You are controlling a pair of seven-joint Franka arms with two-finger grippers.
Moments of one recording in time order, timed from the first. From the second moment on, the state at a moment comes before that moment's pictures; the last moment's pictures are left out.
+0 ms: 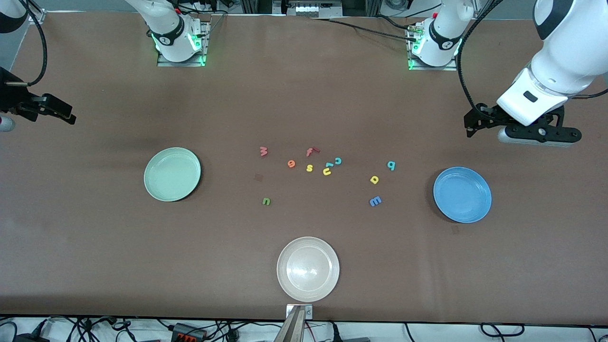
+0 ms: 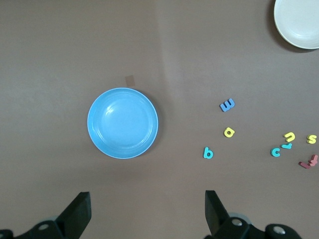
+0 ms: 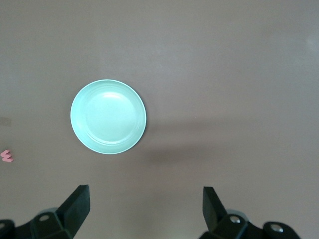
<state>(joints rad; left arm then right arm) -0.01 0.02 -0.16 -1.68 0.04 1.74 -0.11 -0.02 -0.06 -0.08 -1.81 -0.02 1.73 -0.04</state>
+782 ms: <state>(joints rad) 0.04 0.04 -0.16 -1.68 0.01 1.74 -0.11 0.11 0.03 -0.07 -1.81 -0.01 1.75 -0.03</state>
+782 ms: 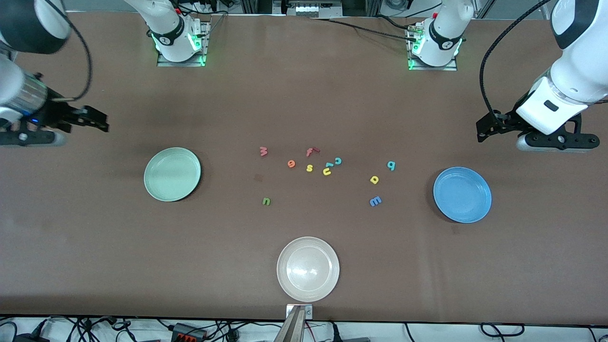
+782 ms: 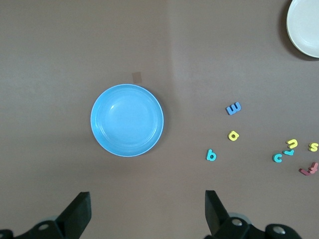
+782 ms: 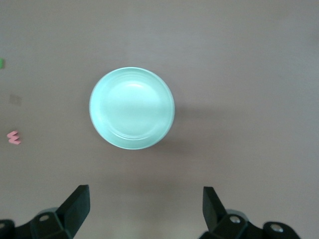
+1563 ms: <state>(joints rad) 0.04 0.04 -0.17 -1.68 0.01 1.74 -0.11 0.54 0.35 -0.06 -1.83 0.06 2.04 0.18</state>
